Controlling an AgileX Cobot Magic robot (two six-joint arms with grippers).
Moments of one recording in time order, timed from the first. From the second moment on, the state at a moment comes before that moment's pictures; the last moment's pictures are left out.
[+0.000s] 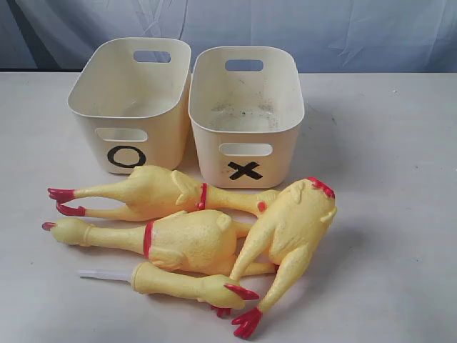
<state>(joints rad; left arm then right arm) 0.02 0.01 0.00 -0.05 0.24 0.11 0.04 0.00 0.00 0.04 0.37 0.02</state>
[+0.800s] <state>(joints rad) 0.02 0.01 0.00 0.03 0.10 0.11 0.04 0.00 0.00 0.04 0.37 0.02</state>
